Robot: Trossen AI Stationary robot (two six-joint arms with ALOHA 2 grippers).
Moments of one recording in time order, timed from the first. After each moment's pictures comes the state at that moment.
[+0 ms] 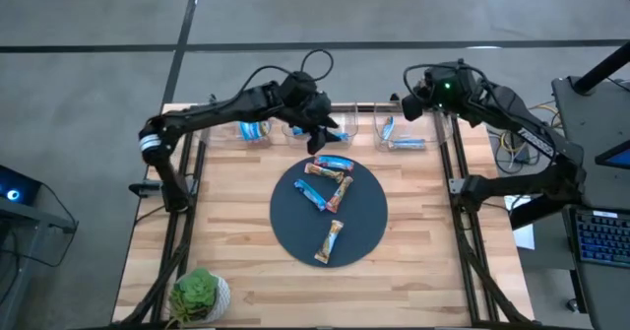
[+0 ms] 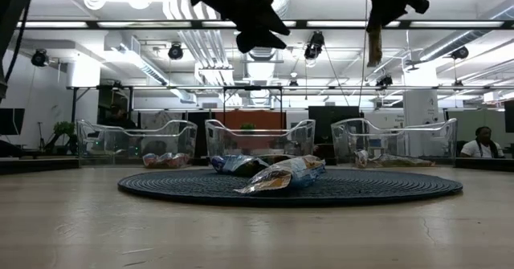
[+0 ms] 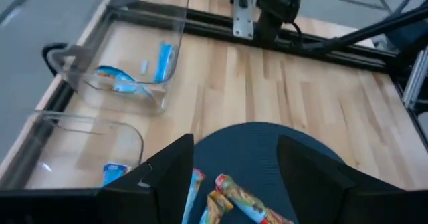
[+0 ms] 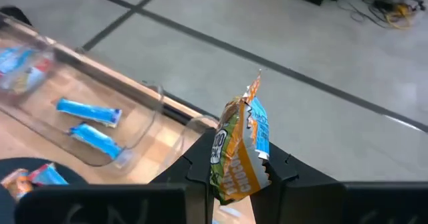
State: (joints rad) left arm 0.38 1.73 1.66 -0.52 0.35 0.05; right arm -0.58 1.10 1.35 -0.94 0.44 0.29
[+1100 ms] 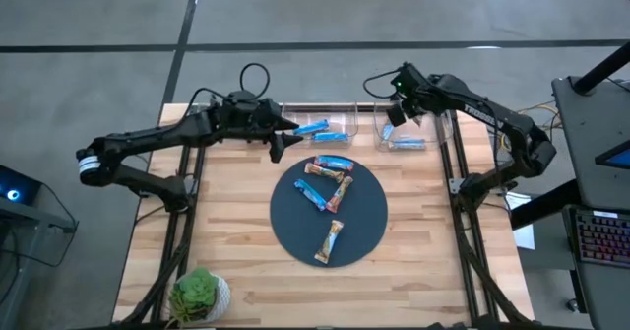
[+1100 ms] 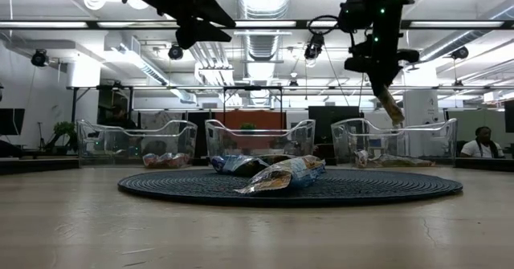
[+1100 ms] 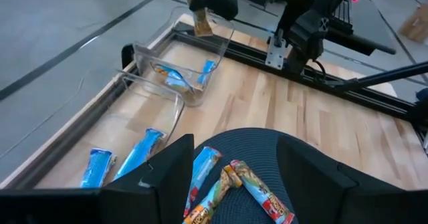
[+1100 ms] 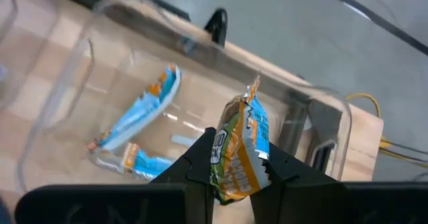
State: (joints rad) left arm 0.38 1.21 1.04 -0.21 0.17 -0.14; right arm -0.74 1.44 1.27 -1.05 0.41 0.34
